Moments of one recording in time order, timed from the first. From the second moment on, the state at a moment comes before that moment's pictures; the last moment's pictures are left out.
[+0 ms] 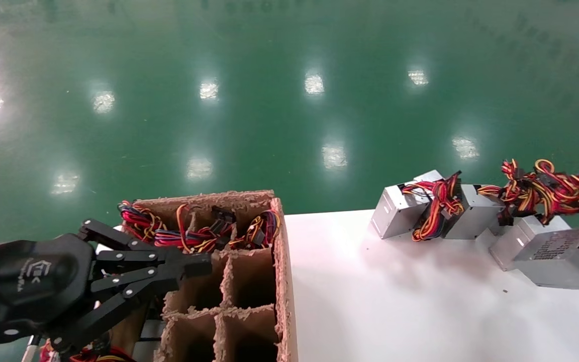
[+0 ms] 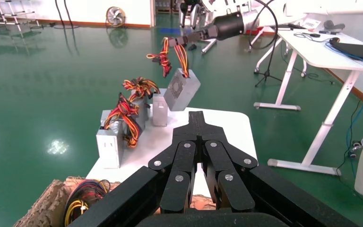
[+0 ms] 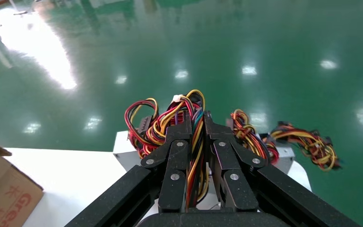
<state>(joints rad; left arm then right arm) -1.10 0.55 0.43 -1.24 0.61 1.43 -0.10 0.62 -0.26 -0.22 0.85 -0.27 -0.94 0.01</state>
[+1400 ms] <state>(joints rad) -1.10 0.55 0.43 -1.24 0.61 1.43 -0.10 0.53 -0.34 -0.18 1.01 -0.19 -0.67 -0.05</state>
